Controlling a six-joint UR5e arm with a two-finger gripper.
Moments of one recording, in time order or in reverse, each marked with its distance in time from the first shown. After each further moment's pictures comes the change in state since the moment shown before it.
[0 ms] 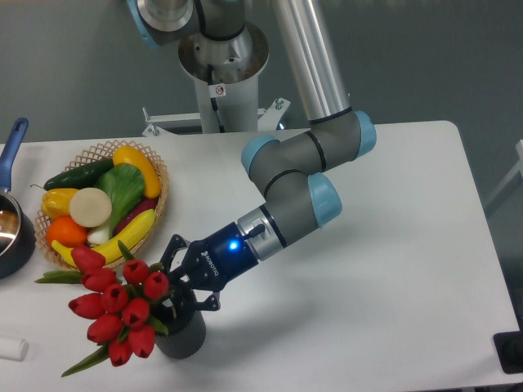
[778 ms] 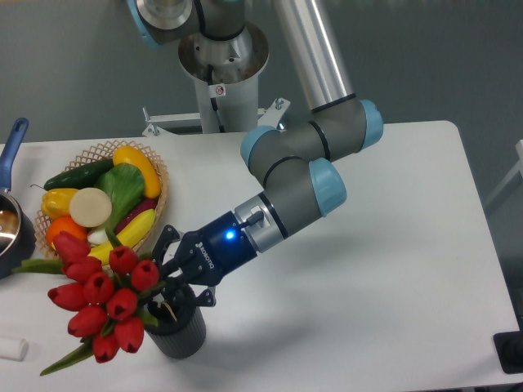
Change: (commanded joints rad) arm -0.021 0.026 0.055 0.000 0.000 -0.046
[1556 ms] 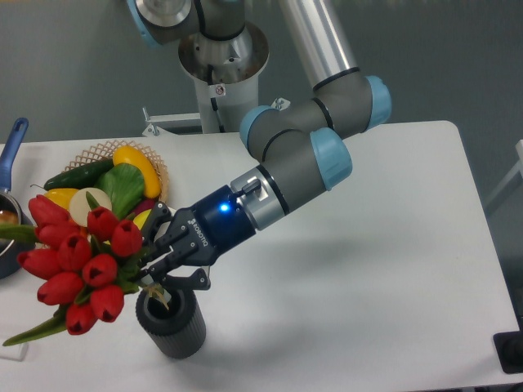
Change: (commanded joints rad) arm -0.002 0.074 0.052 0.000 -0.014 -0.044
